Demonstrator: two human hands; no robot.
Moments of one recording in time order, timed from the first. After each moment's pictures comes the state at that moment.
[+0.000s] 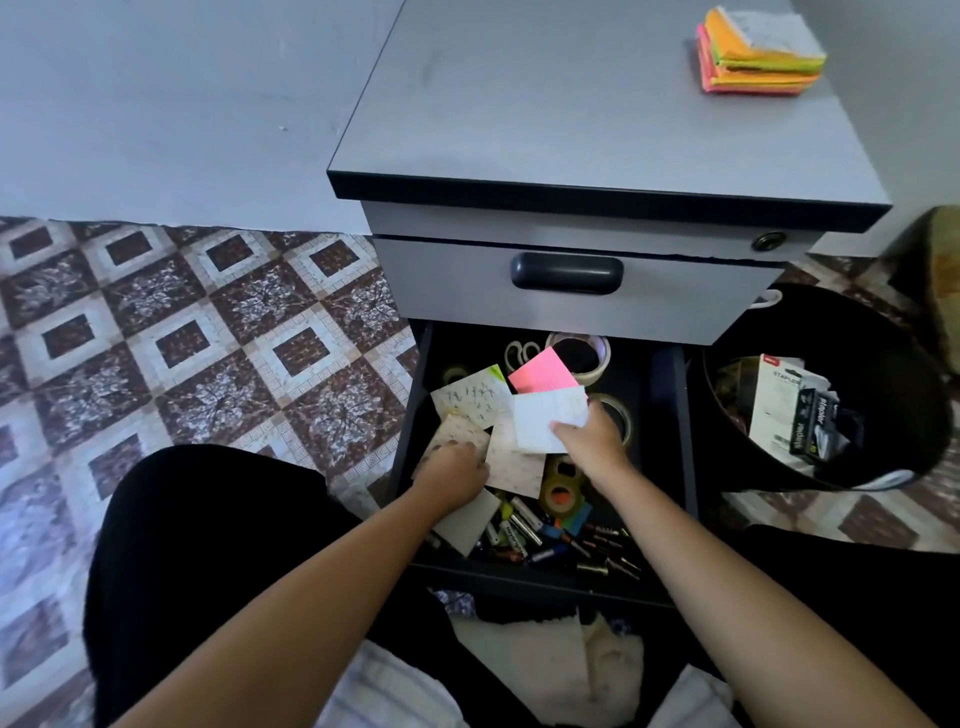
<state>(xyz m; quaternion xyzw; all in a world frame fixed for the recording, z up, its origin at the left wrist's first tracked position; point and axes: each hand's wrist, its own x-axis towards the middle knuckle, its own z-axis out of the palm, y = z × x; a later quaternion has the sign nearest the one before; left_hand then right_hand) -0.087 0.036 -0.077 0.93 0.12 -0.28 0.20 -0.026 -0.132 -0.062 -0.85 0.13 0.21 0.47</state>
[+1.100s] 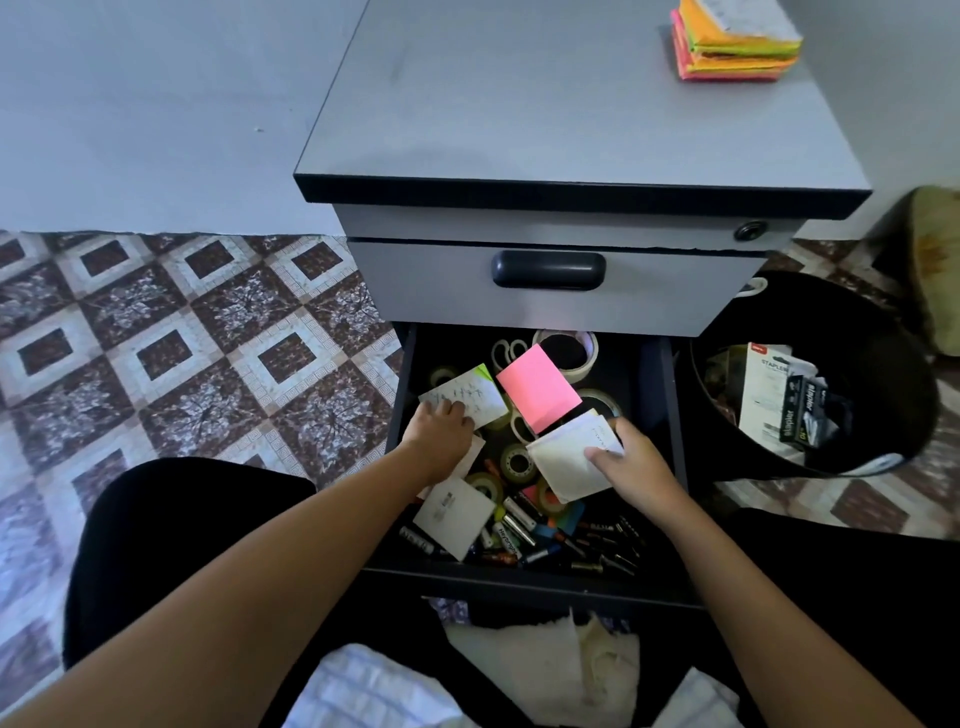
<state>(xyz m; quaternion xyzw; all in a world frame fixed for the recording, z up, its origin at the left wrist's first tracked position) -0.053 0.048 -0.062 0.94 -0.14 -0.25 -0.19 -0.050 -0.189 -0.040 -0.88 0.04 0.24 0.42</state>
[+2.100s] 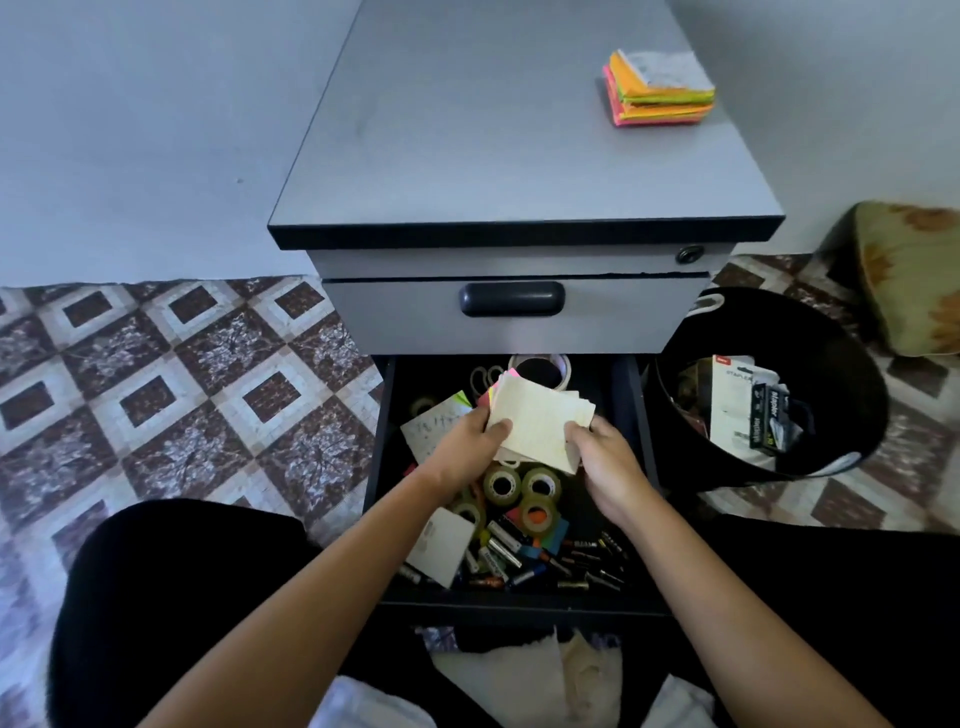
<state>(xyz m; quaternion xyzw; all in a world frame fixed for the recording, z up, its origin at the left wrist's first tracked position) -0.060 -0.007 0.006 0.80 0.13 -0.20 0.56 -0.043 -0.166 -0.022 -0.68 0.20 0.20 0.67</state>
